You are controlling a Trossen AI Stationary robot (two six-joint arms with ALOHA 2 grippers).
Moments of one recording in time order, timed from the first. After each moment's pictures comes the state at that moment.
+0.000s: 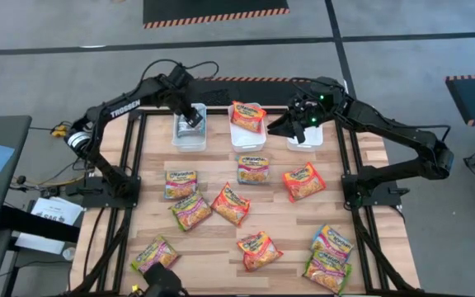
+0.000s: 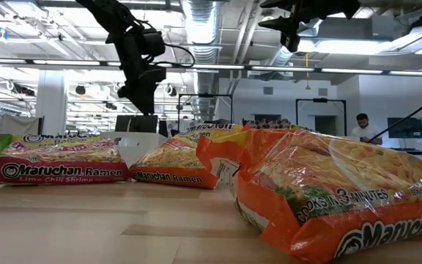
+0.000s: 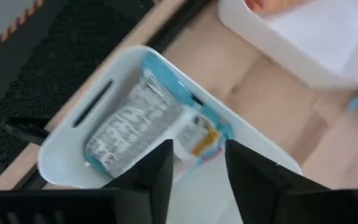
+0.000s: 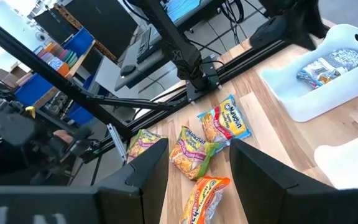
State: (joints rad) left arm 0.83 1.60 1.33 -0.78 0.06 0.10; right arm -0.54 1.20 1.11 -0.24 -0.68 0.41
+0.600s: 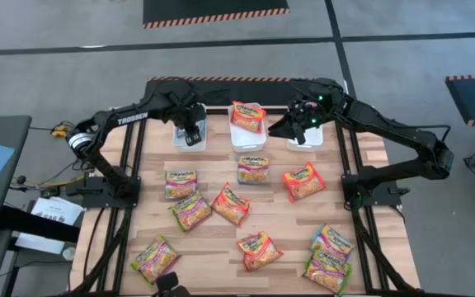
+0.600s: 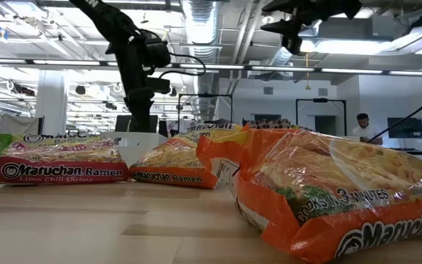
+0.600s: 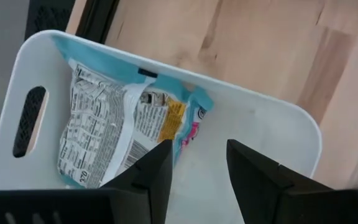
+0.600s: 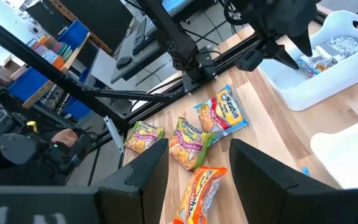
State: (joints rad) left arm 0.71 1.61 1.16 -0.66 -0.03 0.36; right arm -0.54 1.20 1.11 -0.28 -0.68 0.39
